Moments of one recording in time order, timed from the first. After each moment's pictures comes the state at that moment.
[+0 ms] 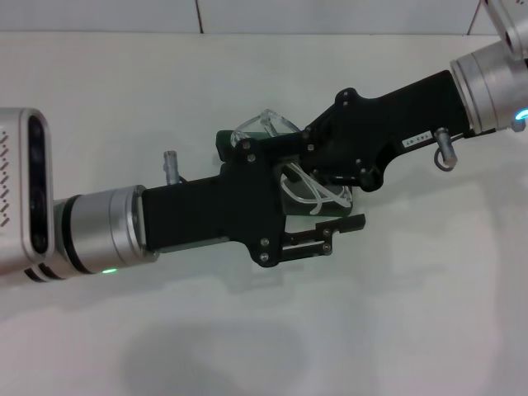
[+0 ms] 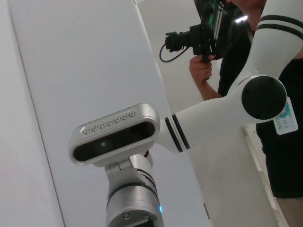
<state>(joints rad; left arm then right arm) -0.59 -2.08 1.39 0.29 1.14 1.74 -0.51 0.82 2.01 -1.12 -0.81 -1.87 -1.63 1.47</state>
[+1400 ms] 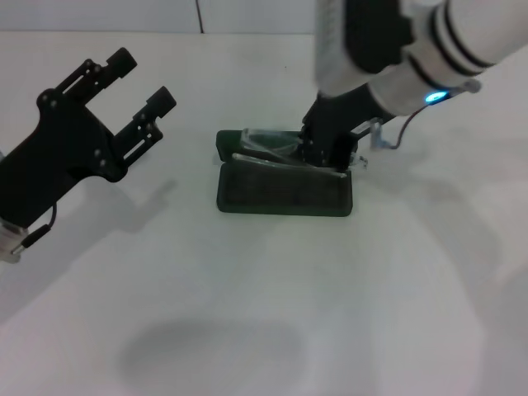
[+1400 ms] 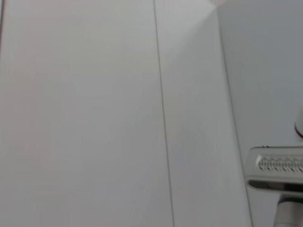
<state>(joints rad) -0.37 -2.06 0.93 0.29 1.13 1.72 -0.65 0.90 2.03 -1.56 -1.08 -2.28 -1.26 1.98</state>
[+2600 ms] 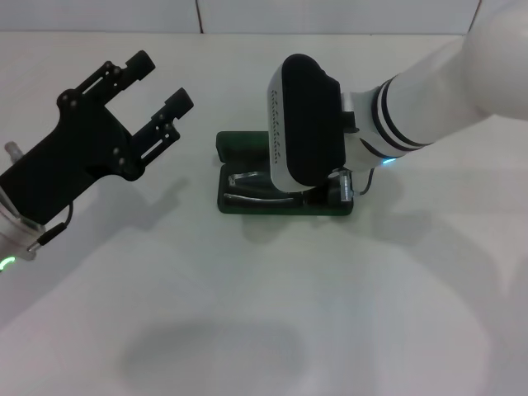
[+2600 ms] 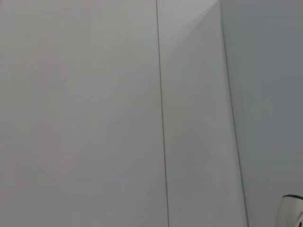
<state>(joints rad) -0.39 -2.08 0.94 0.29 1.15 1.69 -0.66 0.85 2.03 -1.97 -1.10 -2.39 -0.93 2.15</state>
